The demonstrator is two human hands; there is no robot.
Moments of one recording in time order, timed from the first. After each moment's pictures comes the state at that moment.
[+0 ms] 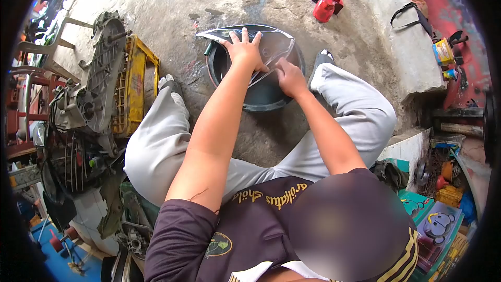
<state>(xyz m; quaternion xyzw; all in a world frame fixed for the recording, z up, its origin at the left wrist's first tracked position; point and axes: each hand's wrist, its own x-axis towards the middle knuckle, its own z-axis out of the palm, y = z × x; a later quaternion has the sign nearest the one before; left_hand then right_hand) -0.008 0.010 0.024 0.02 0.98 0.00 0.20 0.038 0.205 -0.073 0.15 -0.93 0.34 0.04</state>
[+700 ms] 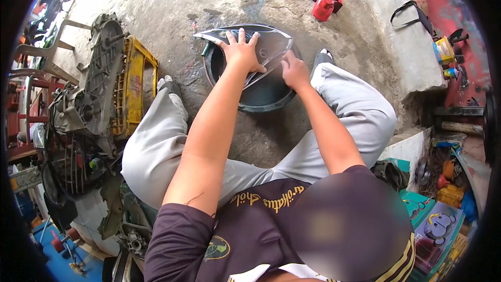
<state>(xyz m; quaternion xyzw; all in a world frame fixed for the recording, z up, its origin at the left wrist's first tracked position) -0.007 0.003 0.008 0.04 0.99 0.01 0.15 0.021 0.214 -0.074 0.09 -0.93 0.35 0.08</state>
